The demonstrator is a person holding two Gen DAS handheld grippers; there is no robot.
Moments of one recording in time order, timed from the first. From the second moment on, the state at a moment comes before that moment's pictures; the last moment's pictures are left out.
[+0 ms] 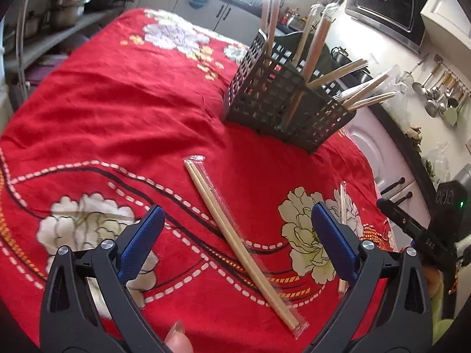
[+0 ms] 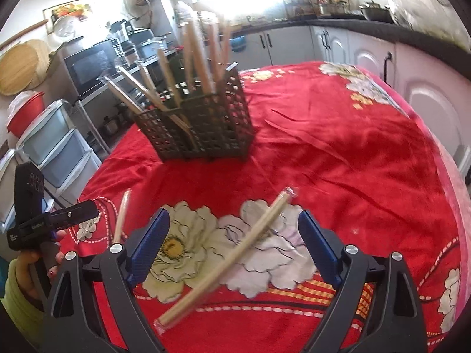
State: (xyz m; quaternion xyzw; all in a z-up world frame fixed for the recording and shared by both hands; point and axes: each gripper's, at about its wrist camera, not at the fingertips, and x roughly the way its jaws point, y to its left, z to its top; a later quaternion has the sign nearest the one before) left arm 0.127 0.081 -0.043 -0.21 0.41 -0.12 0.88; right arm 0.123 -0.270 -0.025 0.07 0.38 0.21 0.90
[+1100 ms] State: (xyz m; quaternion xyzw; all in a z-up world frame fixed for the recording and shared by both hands) left arm 0.192 0.078 -0.068 -0.15 0.44 -0.02 0.89; right arm 0.203 -0.274 -0.074 0.07 0.45 0.15 0.88
